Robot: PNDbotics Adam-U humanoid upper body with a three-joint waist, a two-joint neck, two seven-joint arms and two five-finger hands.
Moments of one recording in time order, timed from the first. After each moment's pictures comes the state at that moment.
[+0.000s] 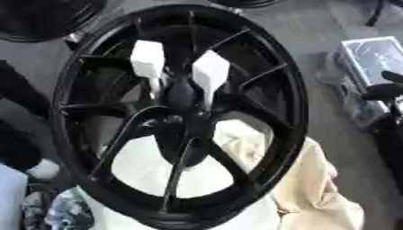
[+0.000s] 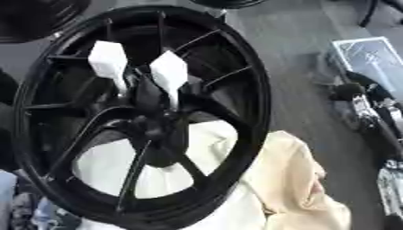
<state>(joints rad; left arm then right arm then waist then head) -0.91 0.86 -0.11 -1.94 0.22 0.36 -0.24 0.13 -0.30 -0.38 -1.95 -0.17 -0.10 0.16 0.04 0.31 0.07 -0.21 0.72</state>
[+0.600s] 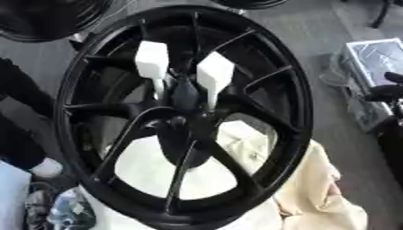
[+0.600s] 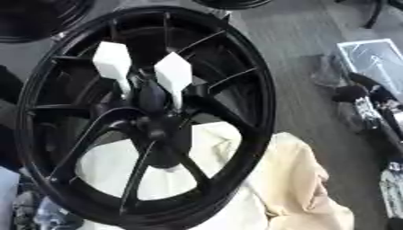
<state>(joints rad) -0.91 0.86 -0.11 -1.94 0.22 0.35 -0.25 0.12 -0.30 -0.38 -1.95 -0.17 -0.10 0.15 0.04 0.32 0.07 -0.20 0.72</state>
